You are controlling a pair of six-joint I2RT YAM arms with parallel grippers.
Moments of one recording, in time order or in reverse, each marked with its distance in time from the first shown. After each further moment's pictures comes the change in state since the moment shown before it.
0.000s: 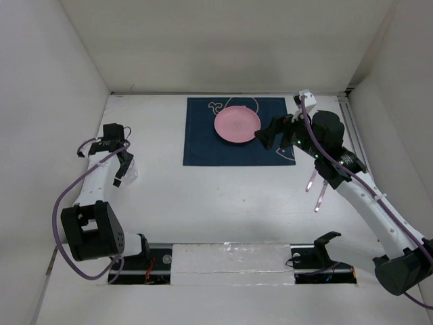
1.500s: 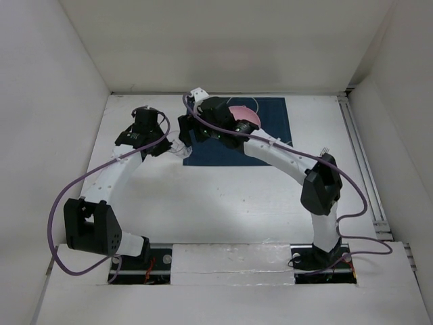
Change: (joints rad) left arm -0.345 0.048 0.098 0.273 0.397 0.380; right arm 0.399 0.882 0.703 -0.050 0.194 -0.042
